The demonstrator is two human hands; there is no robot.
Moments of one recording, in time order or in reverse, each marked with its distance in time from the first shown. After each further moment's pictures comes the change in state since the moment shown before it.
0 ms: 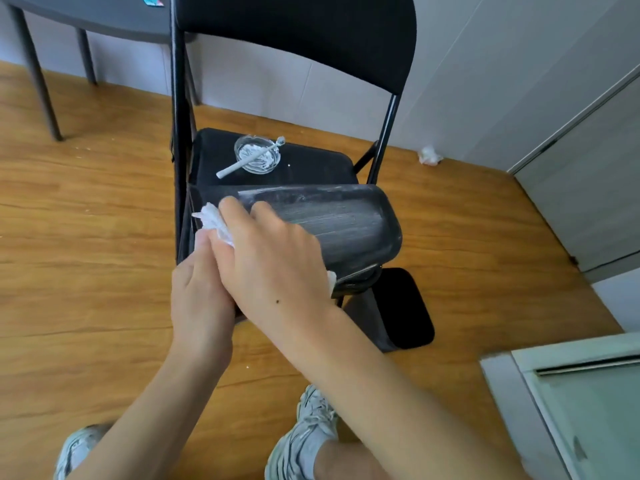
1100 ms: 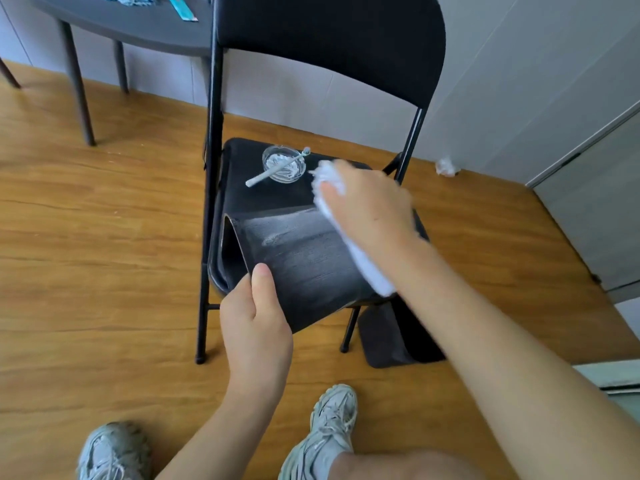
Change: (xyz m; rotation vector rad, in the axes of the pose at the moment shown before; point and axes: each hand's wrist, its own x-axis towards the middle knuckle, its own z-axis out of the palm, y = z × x) left_hand -0.021 -0.014 0.004 0.162 0.122 0.253; right_hand 0.062 0.067 -0.010 -0.160 -0.236 0.161
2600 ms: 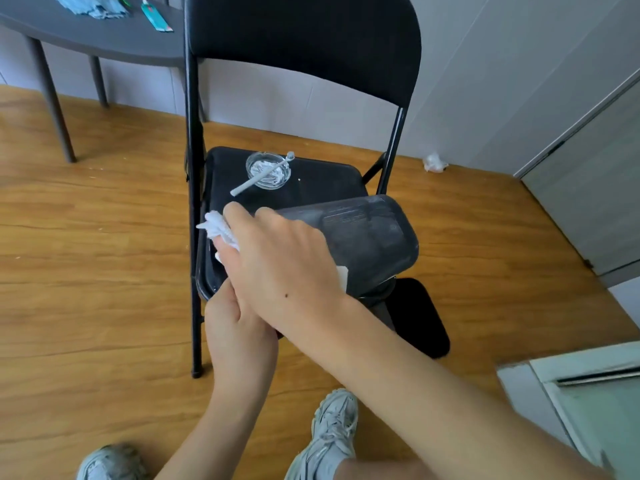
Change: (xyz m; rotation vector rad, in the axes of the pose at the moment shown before) left_hand 0.014 -0.002 0.003 0.054 -0.056 -0.013; right_hand -0.043 -0.062 0.010 0.109 0.094 -0.226
